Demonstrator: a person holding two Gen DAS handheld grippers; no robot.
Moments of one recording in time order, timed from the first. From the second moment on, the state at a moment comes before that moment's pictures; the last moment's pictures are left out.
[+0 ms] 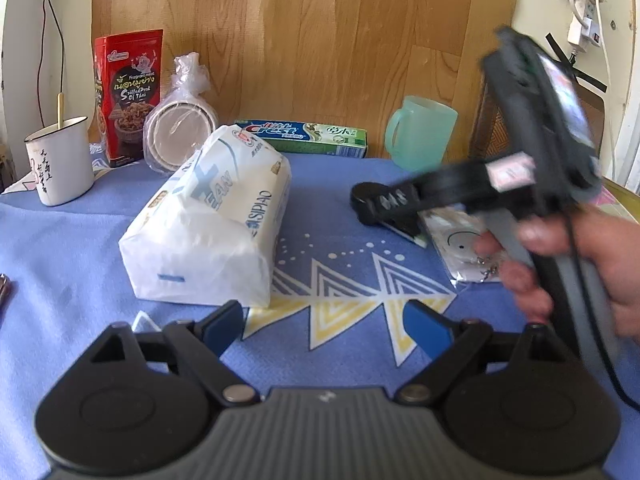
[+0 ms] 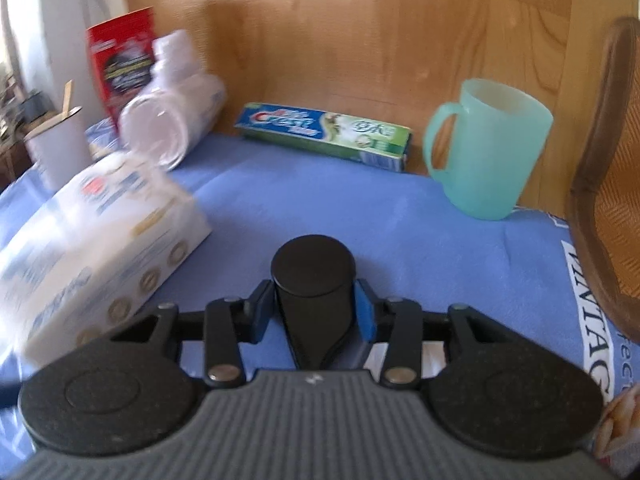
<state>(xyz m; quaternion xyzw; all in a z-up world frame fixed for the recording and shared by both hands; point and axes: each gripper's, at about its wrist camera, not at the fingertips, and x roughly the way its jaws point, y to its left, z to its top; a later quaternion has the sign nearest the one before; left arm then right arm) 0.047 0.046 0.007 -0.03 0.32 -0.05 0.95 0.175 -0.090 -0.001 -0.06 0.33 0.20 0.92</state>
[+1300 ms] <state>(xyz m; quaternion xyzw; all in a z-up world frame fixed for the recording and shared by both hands) 0.018 -0.067 0.043 -0.05 0.36 -0.27 0.89 -0.046 -0.195 -0.009 -0.05 0.24 0.20 0.95</state>
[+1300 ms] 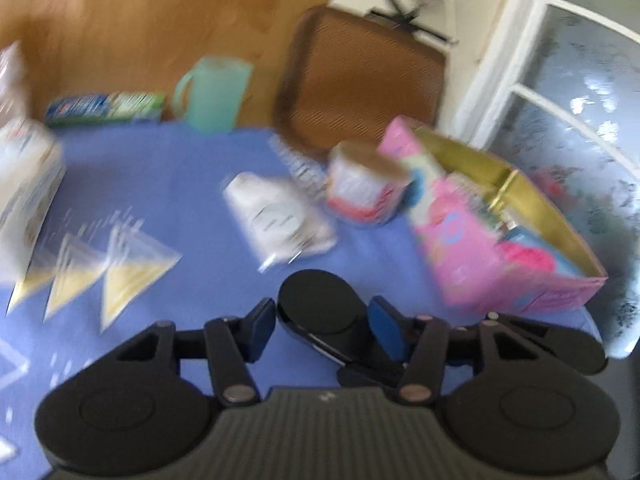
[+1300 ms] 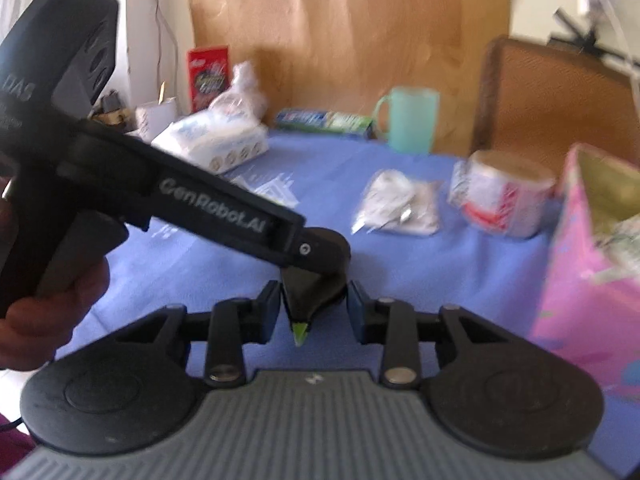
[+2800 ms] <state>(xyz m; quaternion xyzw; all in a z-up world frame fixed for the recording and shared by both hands) 0.064 0.009 0.004 0.02 0.32 -0.05 0.94 -0.016 -0.226 0.024 0.01 0.20 0.12 0.97</state>
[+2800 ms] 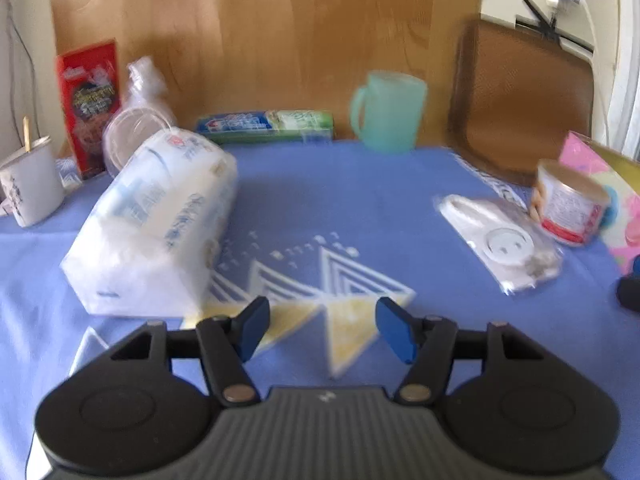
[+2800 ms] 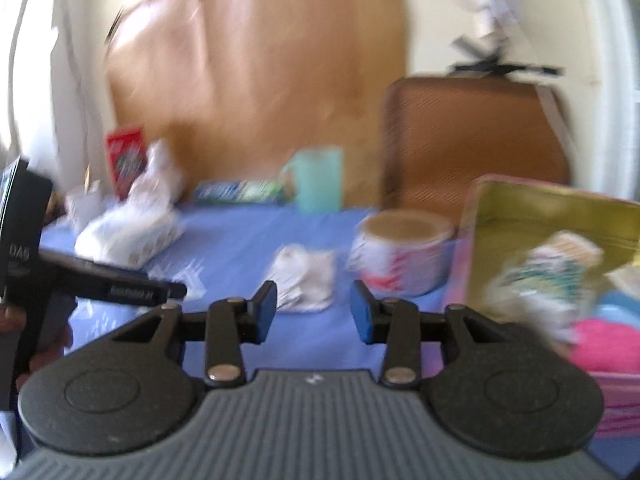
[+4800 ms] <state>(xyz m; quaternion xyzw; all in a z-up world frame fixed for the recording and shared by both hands) 0.067 0.001 0.000 0.03 0.33 -0.05 0.94 -0.054 -0.181 -0.017 -0.04 0.25 0.21 0.94</state>
